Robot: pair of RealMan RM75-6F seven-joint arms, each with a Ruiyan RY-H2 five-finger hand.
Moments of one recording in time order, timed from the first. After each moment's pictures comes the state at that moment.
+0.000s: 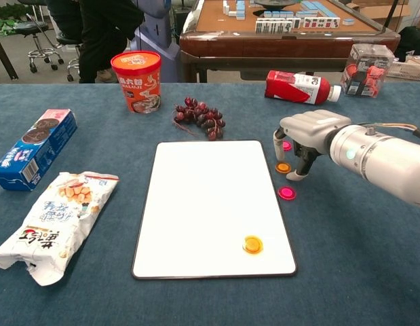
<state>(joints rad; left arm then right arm) -0.02 -1.00 -0.03 -1.67 1.56 1.58 -0.05 0.85 -1.72 0.18 -1.32 -0.72 0.96 -0.77</state>
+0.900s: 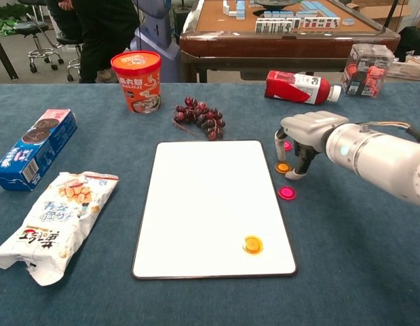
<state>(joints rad) -0.02 -1.00 -0.02 -1.68 1.57 1.58 -0.05 0.89 -1.74 0.20 -1.31 -0.60 0.96 -0.81</state>
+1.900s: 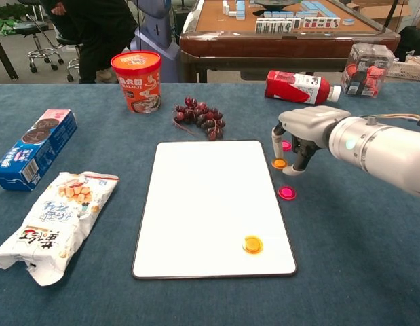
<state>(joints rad) -0.03 -1.00 -0.02 -1.67 1.57 1.57 -0.04 0.89 -1.67 0.18 -1.44 -0.62 1.01 -0.79</state>
